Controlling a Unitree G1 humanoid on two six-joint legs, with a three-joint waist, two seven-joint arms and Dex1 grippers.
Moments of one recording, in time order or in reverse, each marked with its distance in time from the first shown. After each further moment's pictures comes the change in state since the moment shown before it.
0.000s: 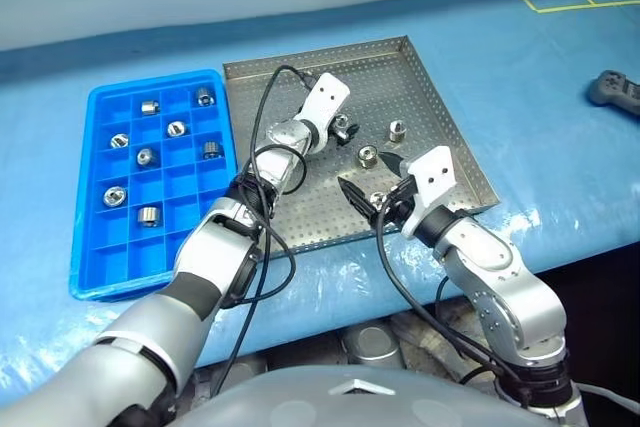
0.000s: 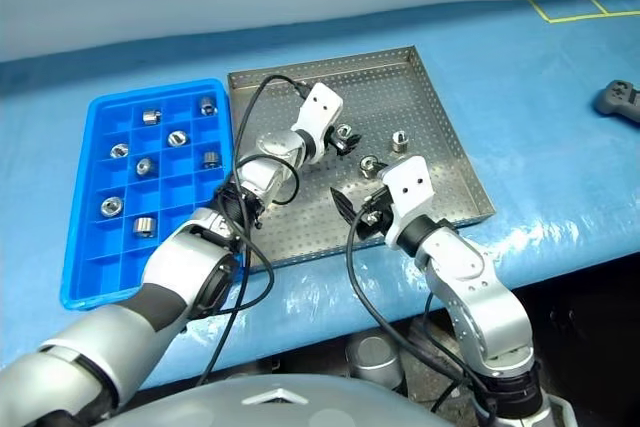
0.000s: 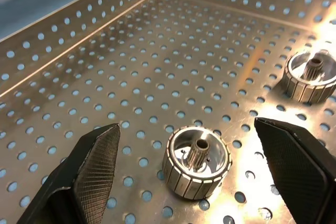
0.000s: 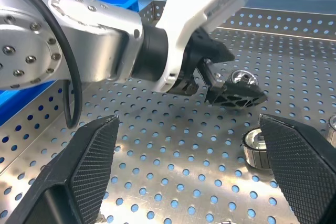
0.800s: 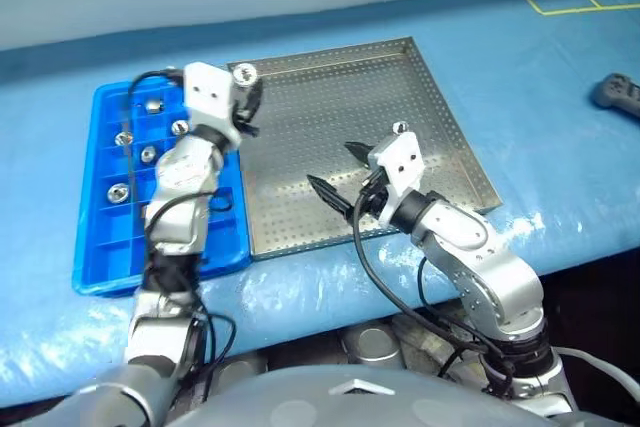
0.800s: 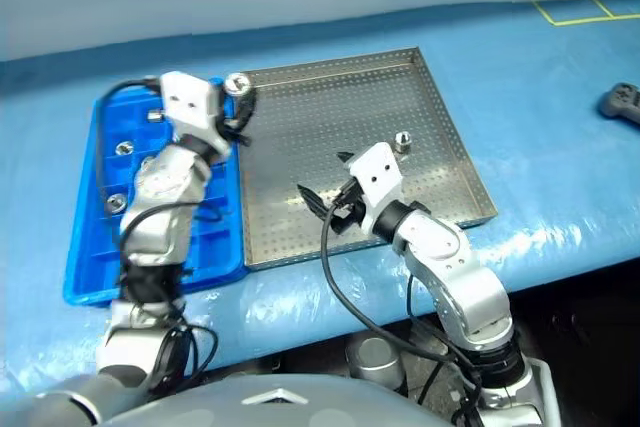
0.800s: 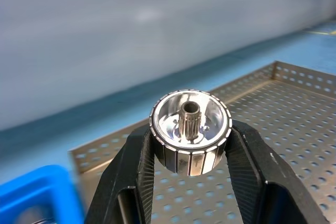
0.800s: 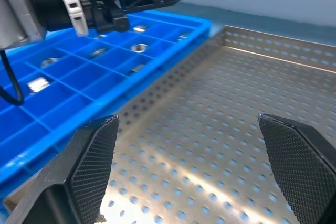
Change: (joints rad) left arm 0.711 0.265 0.314 -1.371 -0.124 0.287 0.047; right arm -0.204 0.018 0.150 0.112 0.016 -0.005 0.126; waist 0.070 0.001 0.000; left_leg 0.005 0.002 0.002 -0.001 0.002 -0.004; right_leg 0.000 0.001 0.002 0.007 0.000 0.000
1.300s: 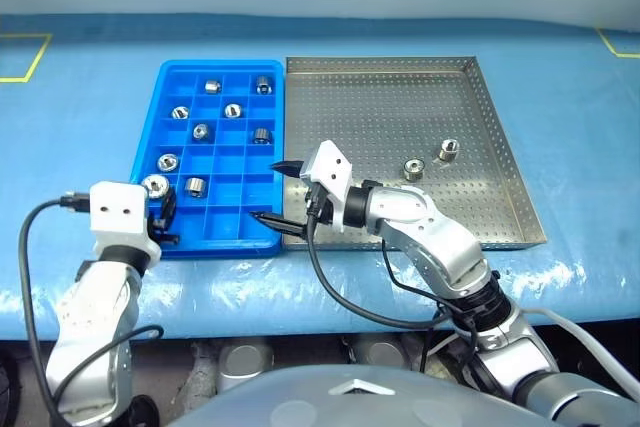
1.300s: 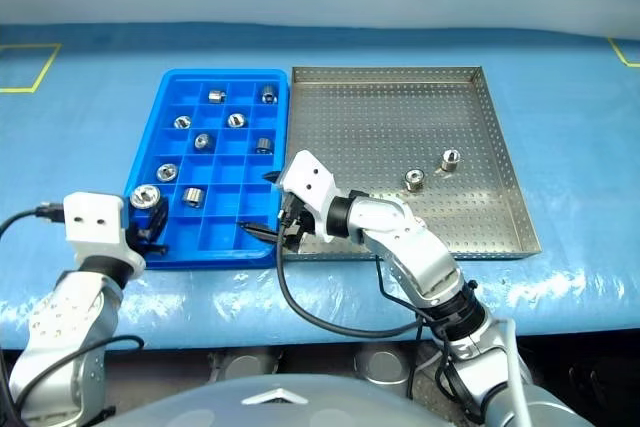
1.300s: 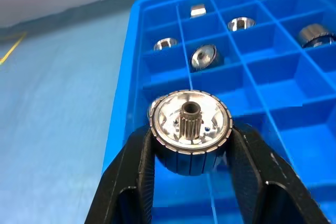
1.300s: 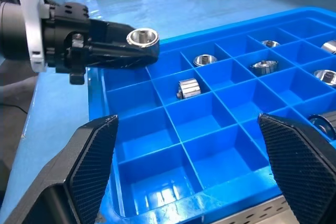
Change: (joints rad) left arm 0.614 -0.013 0.147 -0.452 -0.003 0.291 0.093; right arm -0.167 0.037 0.173 0.224 -0.017 -0.109 0.230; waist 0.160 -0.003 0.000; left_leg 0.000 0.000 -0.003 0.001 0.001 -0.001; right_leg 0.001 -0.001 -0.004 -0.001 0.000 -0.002
